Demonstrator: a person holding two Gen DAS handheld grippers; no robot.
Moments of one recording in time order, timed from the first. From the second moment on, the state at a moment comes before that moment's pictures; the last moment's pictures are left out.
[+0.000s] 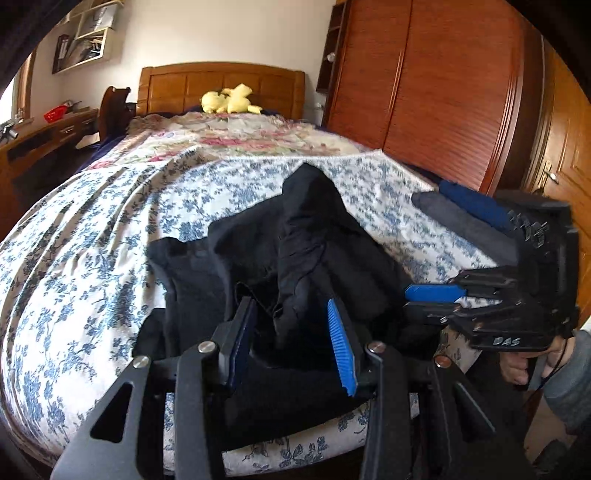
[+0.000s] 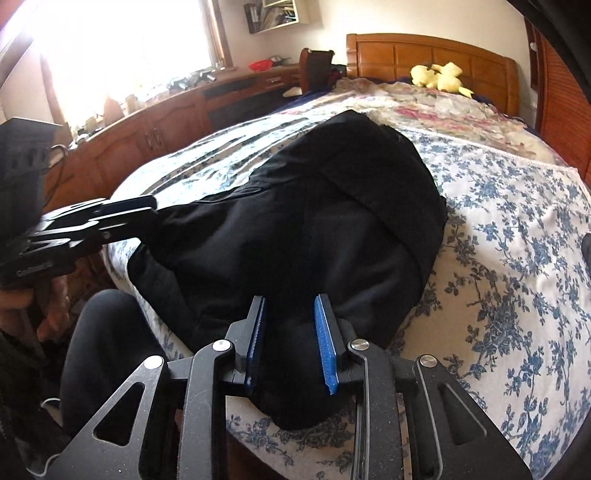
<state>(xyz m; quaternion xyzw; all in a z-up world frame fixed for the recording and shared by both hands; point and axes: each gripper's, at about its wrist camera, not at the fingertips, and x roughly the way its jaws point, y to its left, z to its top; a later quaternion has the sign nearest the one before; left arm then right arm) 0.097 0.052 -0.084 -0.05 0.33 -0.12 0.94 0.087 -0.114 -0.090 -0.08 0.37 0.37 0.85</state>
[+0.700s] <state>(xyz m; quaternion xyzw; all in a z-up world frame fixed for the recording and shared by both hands) 0.059 0.082 -0.047 -0.04 0.27 -0.11 0.95 0.099 -0.100 -0.062 -0.08 0.35 0.38 0.85</state>
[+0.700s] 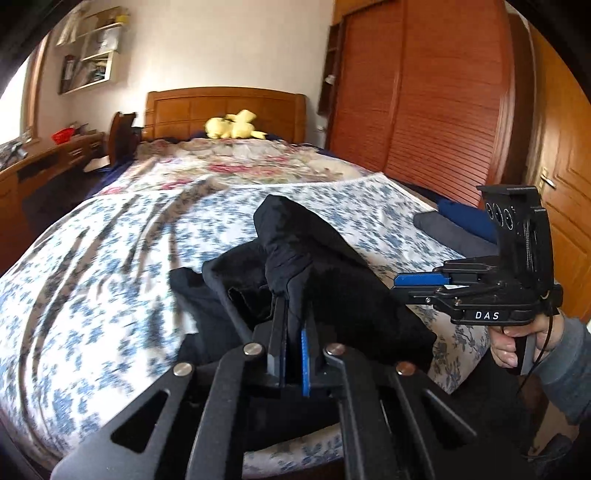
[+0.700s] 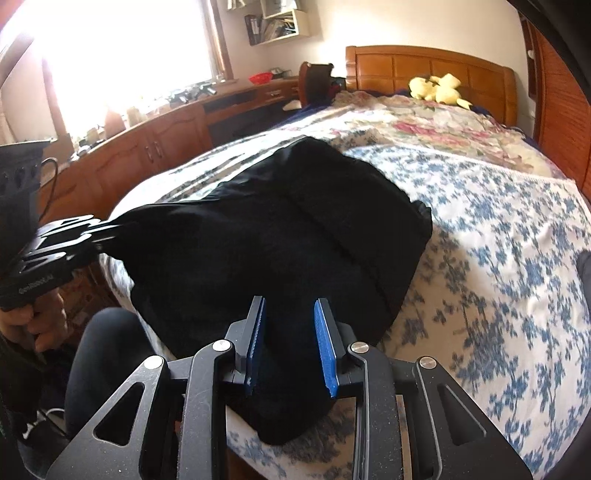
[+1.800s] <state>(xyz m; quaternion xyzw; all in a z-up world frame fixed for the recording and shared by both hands) 0.008 0.131 -0.103 -0.05 0.35 0.01 0.93 0.146 -0.076 -0.077 -0.14 0.35 0.37 0.85</state>
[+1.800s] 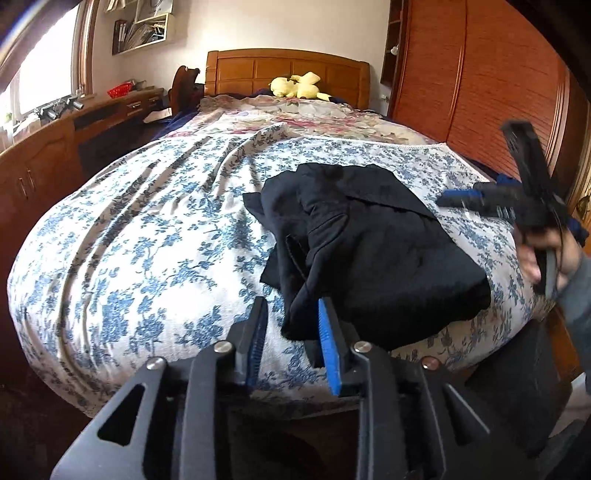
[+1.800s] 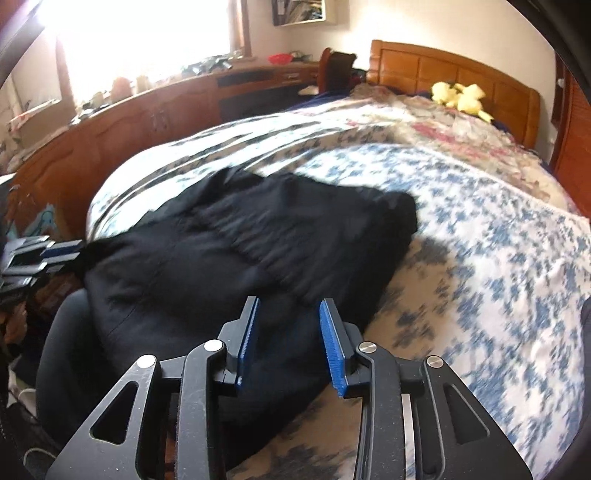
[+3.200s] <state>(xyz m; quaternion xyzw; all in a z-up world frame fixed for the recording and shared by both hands) 0.039 0.145 -0.125 -0.06 0.37 0.00 0.93 0.273 -0.108 -0.115 -0.03 0.44 0.33 0.83</state>
